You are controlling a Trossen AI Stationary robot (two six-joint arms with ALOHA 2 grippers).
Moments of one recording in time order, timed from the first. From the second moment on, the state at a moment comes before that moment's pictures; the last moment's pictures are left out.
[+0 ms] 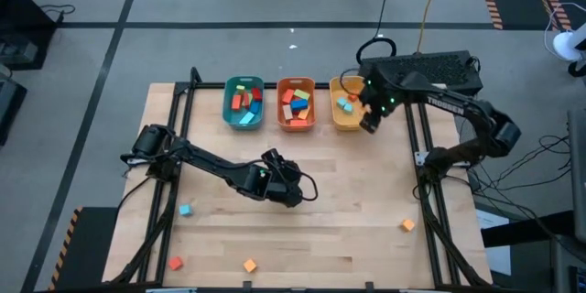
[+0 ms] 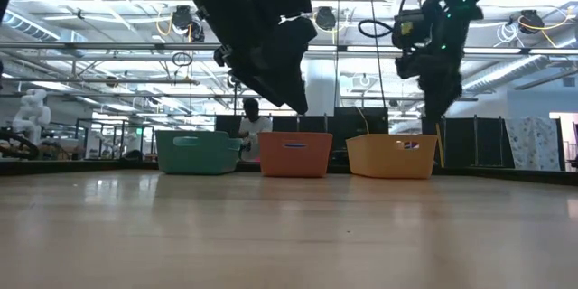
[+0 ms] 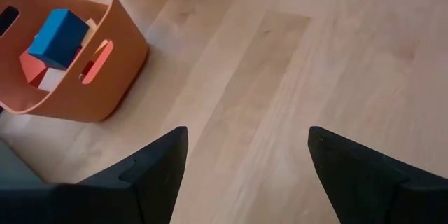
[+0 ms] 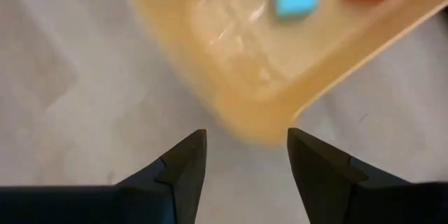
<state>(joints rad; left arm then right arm) -0.27 1.88 1.30 -0.48 -0.65 -0.49 -0.73 1.37 1.01 -0.92 -0.08 -0.09</state>
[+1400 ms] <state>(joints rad) -0.26 1.88 1.30 -0.25 -0.55 -0.24 0.53 1.32 0.87 -1.18 -0.18 1.26</state>
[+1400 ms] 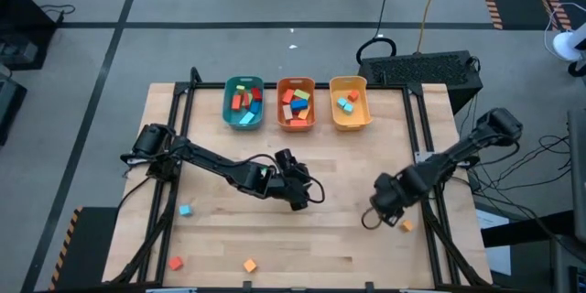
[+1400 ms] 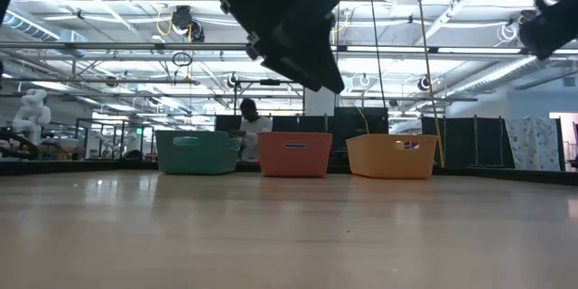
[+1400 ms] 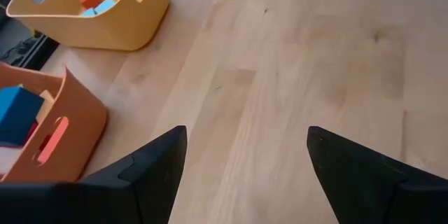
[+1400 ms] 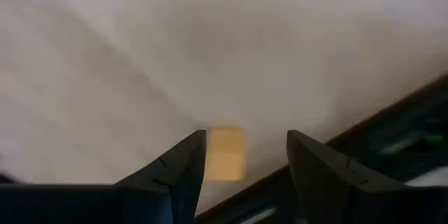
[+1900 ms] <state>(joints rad) -0.27 1.88 1.30 -0.24 -0.49 -0.27 0.80 1.38 0.83 -1.02 -0.19 1.59</state>
